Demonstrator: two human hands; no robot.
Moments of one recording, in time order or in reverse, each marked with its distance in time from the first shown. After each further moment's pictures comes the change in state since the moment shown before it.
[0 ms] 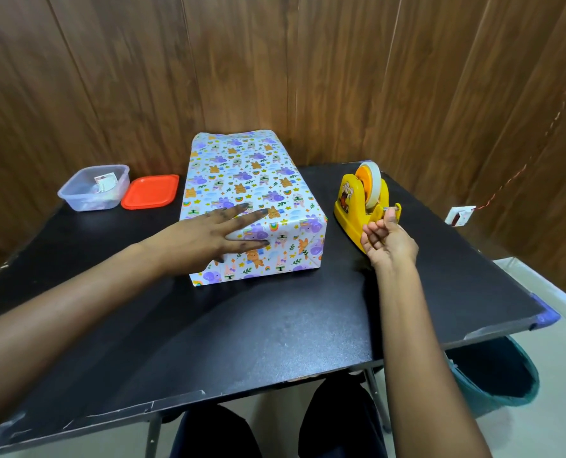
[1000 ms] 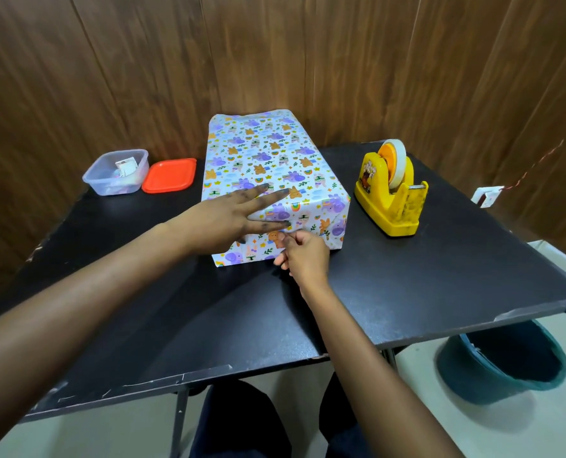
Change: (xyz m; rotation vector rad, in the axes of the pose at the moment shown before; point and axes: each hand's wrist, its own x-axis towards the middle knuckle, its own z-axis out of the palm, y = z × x) left_hand 0.003 0.005 -0.008 -0.051 -0.061 -0.082; right_hand -0.085 0.120 0.046 -0.810 -0.400 -0.207
